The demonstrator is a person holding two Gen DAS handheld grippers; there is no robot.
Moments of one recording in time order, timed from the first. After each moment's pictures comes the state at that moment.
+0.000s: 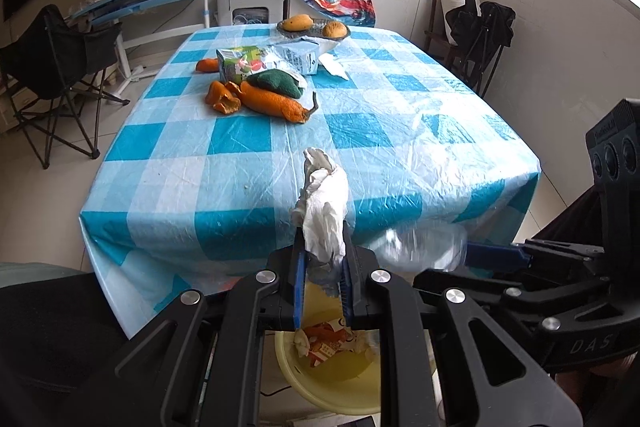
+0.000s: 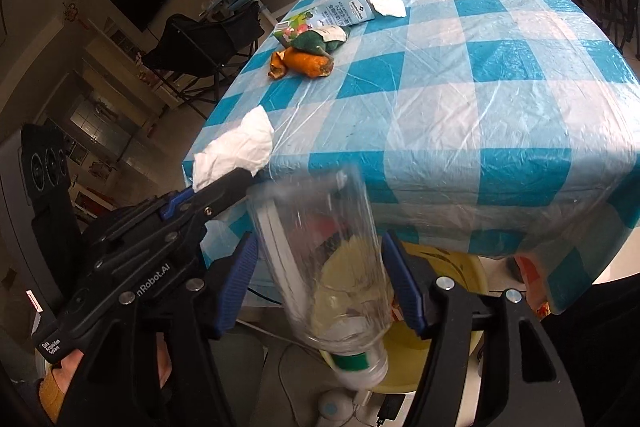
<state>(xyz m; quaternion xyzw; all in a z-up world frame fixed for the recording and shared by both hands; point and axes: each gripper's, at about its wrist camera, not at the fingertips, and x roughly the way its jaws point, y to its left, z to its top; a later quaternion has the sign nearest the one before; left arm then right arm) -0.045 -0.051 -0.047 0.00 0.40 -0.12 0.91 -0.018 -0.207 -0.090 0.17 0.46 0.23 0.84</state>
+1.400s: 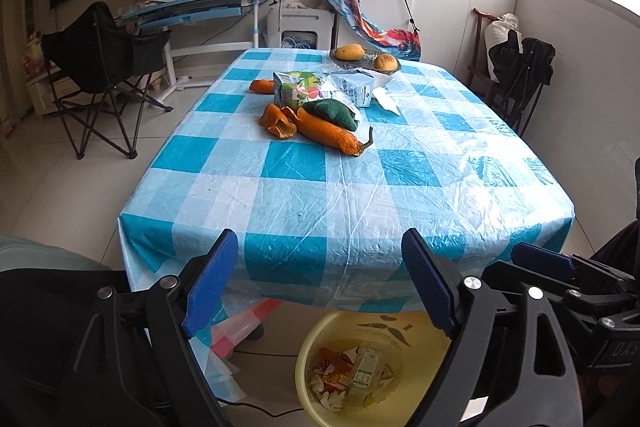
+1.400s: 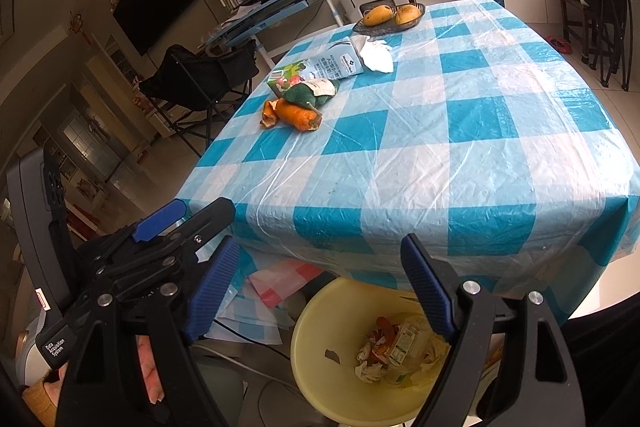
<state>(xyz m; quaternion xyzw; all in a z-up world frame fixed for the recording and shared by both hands) -0.041 -0.033 -0.040 -0.02 0.35 -0.03 0.94 -0.021 -0.212 -0.075 0.15 0.39 0.21 0.88</state>
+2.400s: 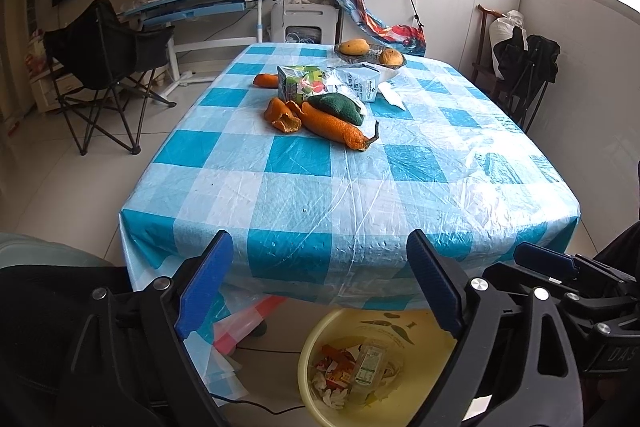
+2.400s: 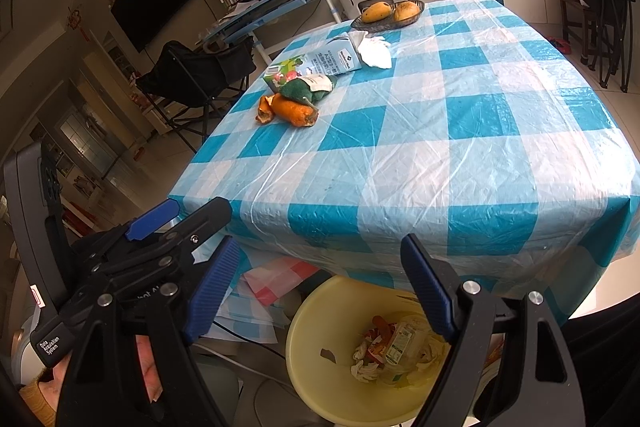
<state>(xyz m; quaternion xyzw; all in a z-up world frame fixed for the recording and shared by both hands) -0.040 -0.031 -0.044 -0.02 0.35 -0.03 0.93 -0.020 -0.210 -0.076 0.15 0.39 0.21 0.88</state>
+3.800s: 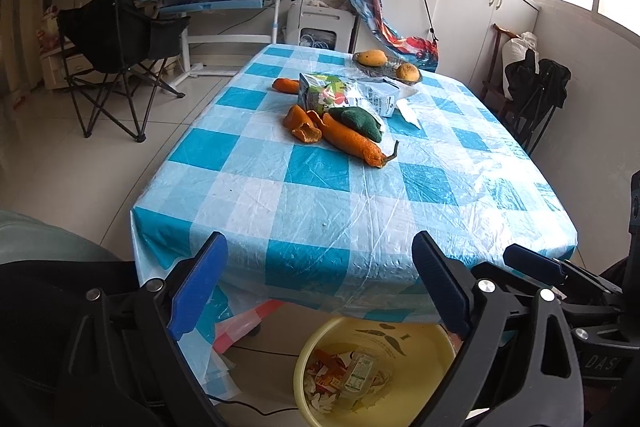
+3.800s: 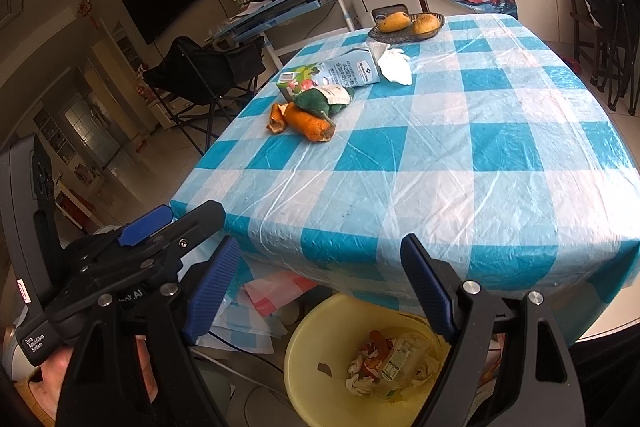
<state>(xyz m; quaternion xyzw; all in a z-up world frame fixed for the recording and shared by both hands) -0.036 -0.011 -0.038 -0.06 0.35 -0.01 0.93 -0.001 -0.203 -0.070 0.12 0.38 0.23 0.89</state>
